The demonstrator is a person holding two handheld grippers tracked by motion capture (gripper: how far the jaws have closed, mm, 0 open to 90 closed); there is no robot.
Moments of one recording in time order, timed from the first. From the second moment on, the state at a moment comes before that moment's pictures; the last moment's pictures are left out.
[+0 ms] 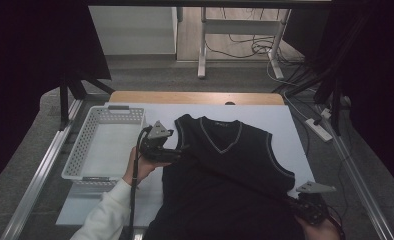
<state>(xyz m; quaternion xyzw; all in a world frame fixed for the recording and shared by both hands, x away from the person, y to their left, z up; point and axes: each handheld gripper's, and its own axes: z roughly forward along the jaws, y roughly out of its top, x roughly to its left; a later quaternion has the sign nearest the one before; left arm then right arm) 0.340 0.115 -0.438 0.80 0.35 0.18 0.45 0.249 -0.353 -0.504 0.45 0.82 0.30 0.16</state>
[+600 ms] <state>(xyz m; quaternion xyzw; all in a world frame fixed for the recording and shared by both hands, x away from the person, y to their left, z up) 0.337 0.117 -0.437 0.80 0.35 0.18 0.45 0.248 -0.269 -0.492 0.33 0.86 0.35 0.15</state>
